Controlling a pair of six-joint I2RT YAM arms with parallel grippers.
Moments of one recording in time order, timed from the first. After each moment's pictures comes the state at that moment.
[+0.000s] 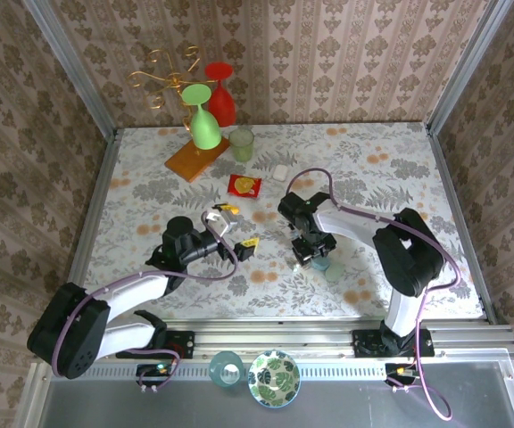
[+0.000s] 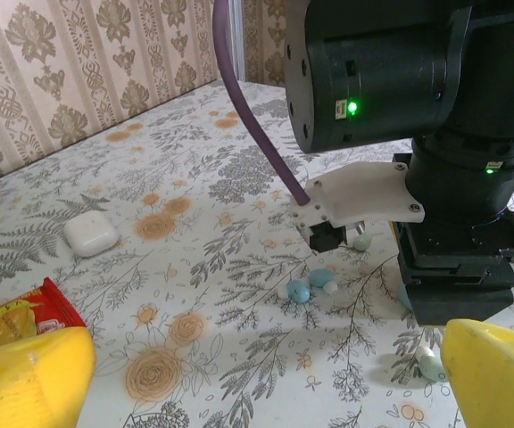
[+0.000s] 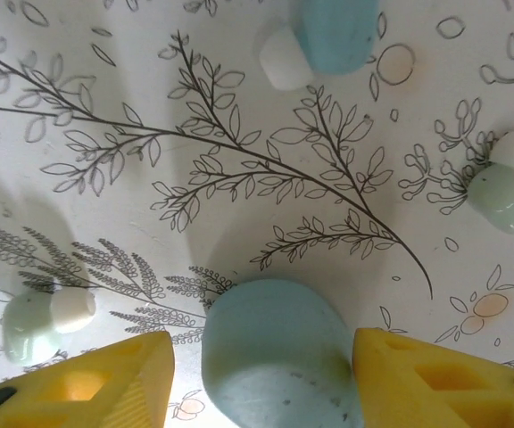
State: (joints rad) left arm -0.58 1.17 0.34 0.65 0.50 0.13; right arm 0.65 1.81 1.19 -1.00 0.12 0.22
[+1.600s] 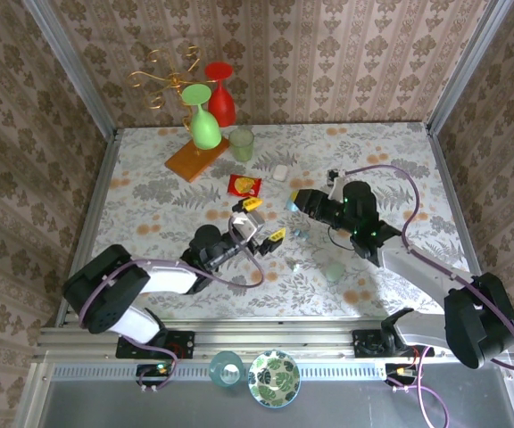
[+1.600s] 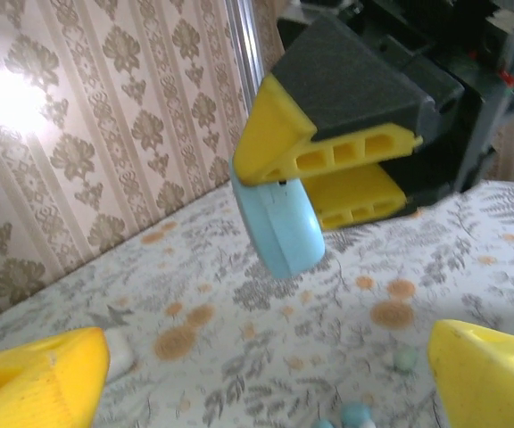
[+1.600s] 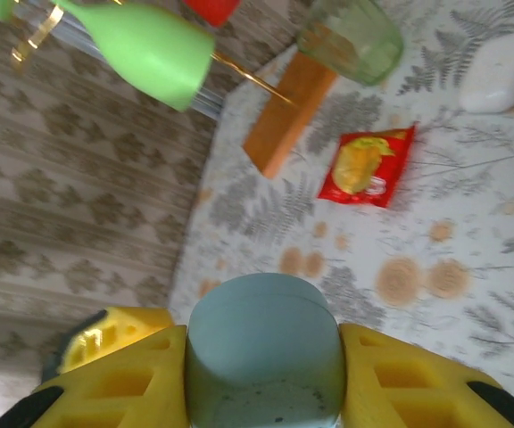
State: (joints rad) left arm -0.86 1.51 0.43 1.14 0.14 0.18; right arm 0.42 1.24 0.65 0.31 -0.33 0.90
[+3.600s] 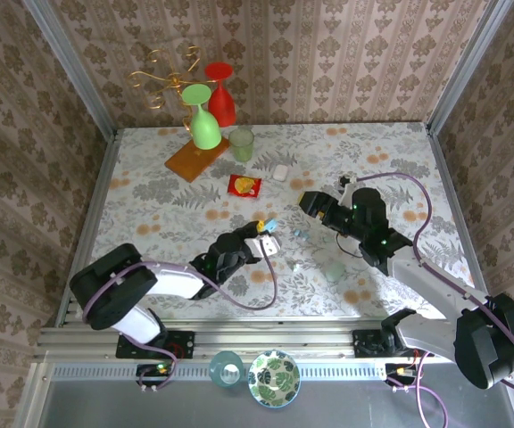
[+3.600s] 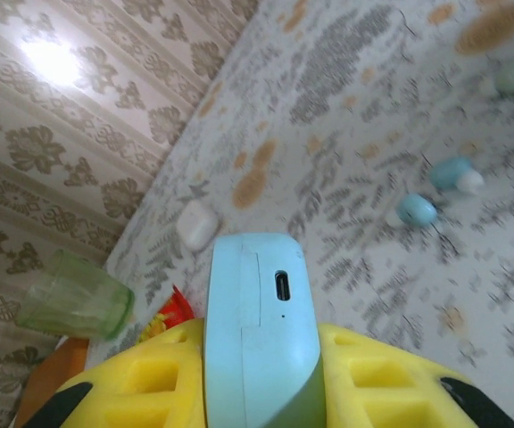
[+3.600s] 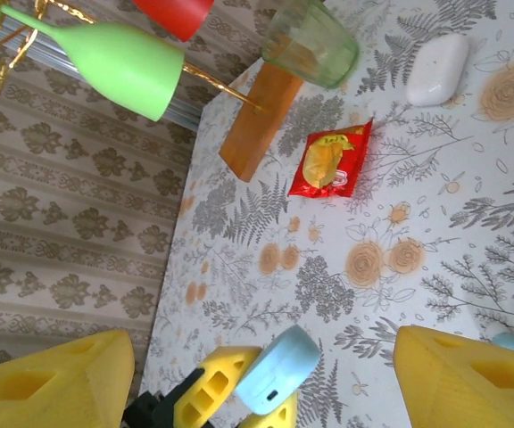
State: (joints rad) left arm -0.98 1.52 0.42 0.81 -0.24 0.70; right arm 0.40 1.12 0.61 0.16 -0.28 0.89
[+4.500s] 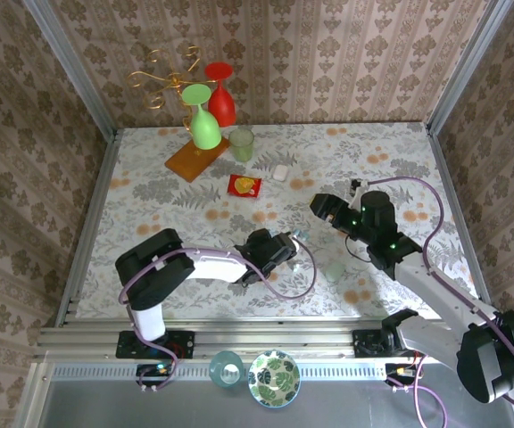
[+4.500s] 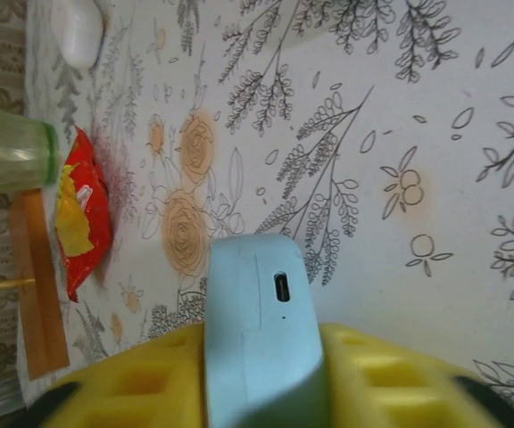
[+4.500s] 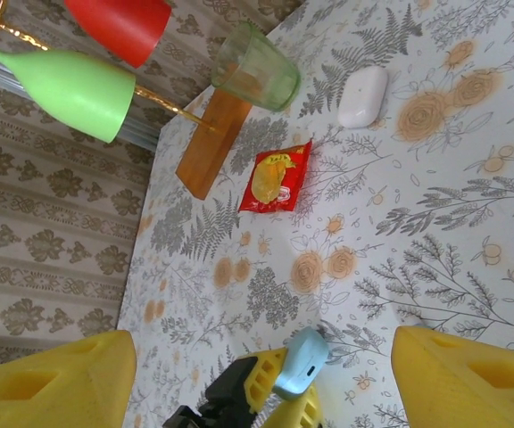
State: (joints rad) left arm -1.12 1.80 0.88 -0.02 -0.68 0.45; right arm 0.34 1.03 0.59 0.05 -0.23 0.84
